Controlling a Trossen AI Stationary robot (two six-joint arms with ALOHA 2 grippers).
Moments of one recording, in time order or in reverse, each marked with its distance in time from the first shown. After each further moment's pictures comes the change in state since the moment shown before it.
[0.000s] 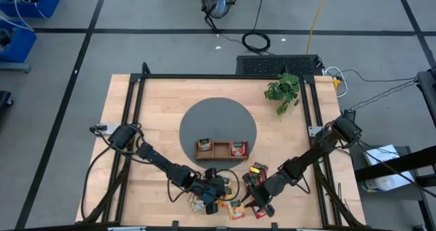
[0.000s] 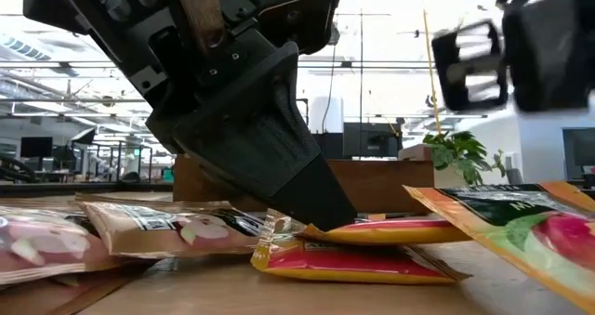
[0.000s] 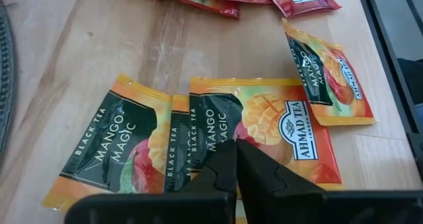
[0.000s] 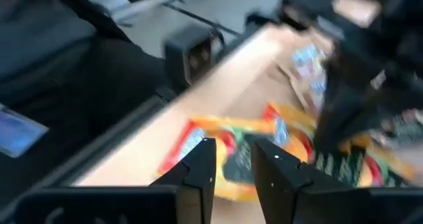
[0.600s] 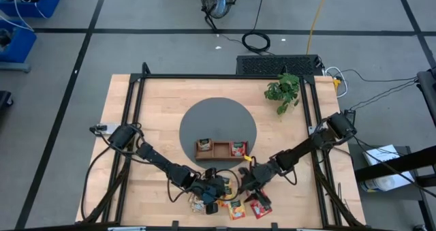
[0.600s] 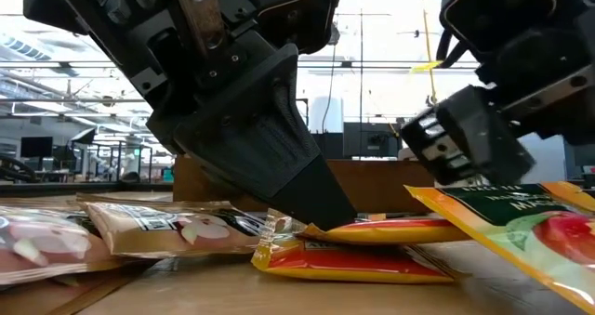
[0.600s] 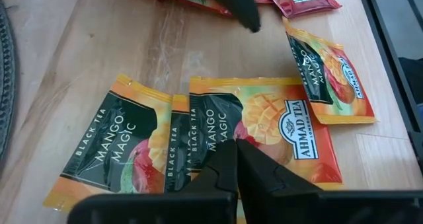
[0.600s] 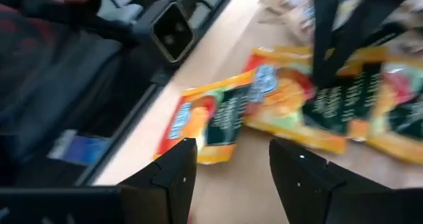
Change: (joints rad) left arm 0.000 0.000 0.000 -0.003 0.000 0.008; right arm -0.157 0.013 -0.001 -0.069 -0.332 0.304
